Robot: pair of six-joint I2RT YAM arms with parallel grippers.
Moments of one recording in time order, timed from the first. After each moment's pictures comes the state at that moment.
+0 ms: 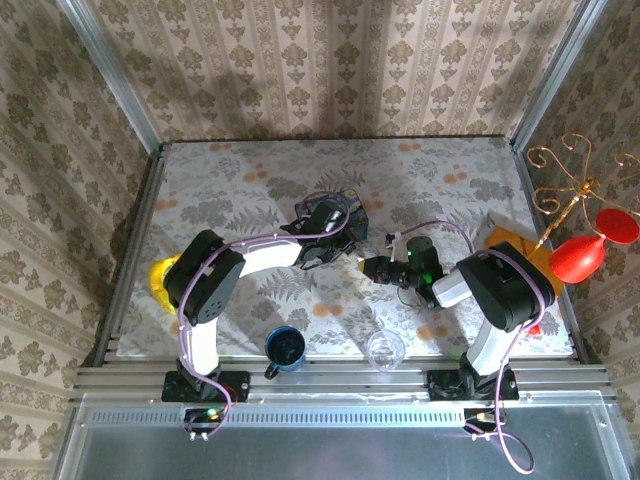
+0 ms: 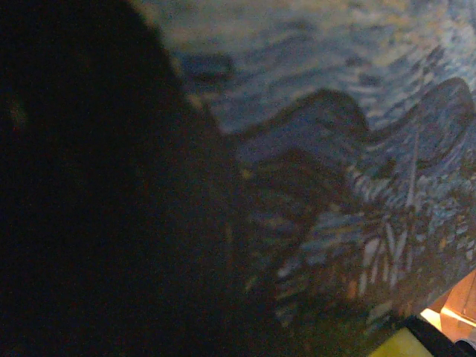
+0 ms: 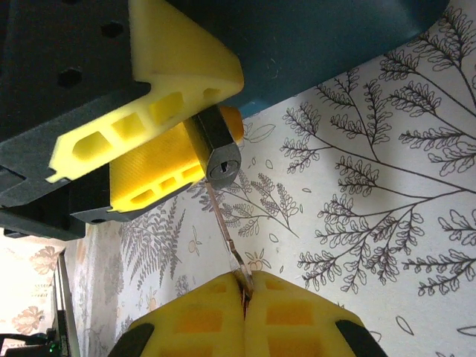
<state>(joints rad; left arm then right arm) -0.80 1.90 1.16 -0.09 0.07 -1.27 0.36 1.74 0.41 0.83 -0.57 0.71</state>
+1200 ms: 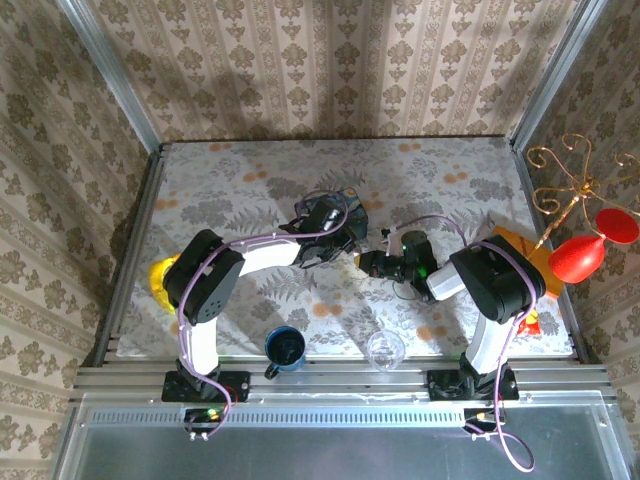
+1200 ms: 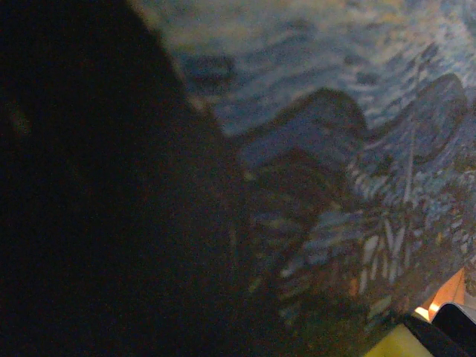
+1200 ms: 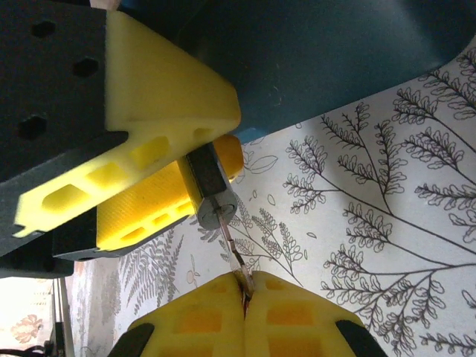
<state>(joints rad) -0.80 1.90 1.16 -0.07 0.09 -1.28 0.38 1.80 0.49 0.82 -0.57 0.71</state>
